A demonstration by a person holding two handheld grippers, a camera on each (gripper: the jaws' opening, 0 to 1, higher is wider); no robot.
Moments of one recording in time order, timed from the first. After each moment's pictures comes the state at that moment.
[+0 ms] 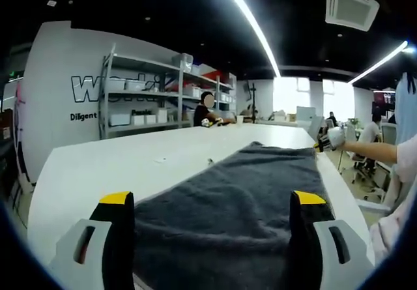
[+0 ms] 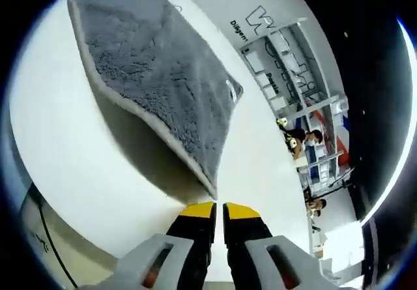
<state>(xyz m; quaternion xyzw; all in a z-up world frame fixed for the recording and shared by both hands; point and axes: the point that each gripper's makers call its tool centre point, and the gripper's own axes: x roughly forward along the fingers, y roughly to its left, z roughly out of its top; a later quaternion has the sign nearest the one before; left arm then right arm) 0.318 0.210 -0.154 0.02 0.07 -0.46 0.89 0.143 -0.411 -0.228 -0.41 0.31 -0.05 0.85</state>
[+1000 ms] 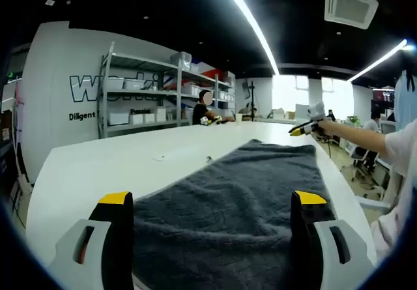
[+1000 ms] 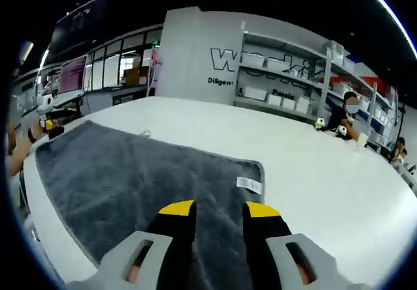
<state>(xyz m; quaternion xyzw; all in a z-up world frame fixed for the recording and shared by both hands) 0.318 0.207 -0.160 0.03 0.07 -0.46 0.88 0.295 -0.320 -0.172 -0.08 0.21 0.13 0.97</state>
